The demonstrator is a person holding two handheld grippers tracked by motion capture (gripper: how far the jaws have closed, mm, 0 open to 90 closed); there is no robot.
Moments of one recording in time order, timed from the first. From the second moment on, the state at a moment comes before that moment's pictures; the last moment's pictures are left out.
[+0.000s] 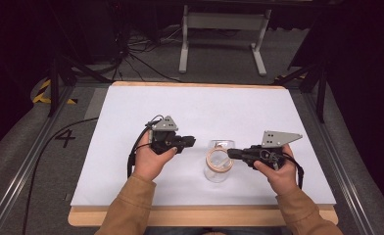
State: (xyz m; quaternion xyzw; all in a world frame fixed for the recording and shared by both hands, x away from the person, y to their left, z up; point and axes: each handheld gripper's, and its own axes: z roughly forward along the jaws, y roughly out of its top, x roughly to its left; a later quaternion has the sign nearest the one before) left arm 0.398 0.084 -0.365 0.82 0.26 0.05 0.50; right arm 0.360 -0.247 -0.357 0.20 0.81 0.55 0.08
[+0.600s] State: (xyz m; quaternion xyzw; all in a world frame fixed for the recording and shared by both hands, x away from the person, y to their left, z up) left arm 0.383 0.129 -0.370 0.81 0.31 0.05 0.49; right arm 0.386 -0.247 -0.357 0.20 0.81 0.55 0.08
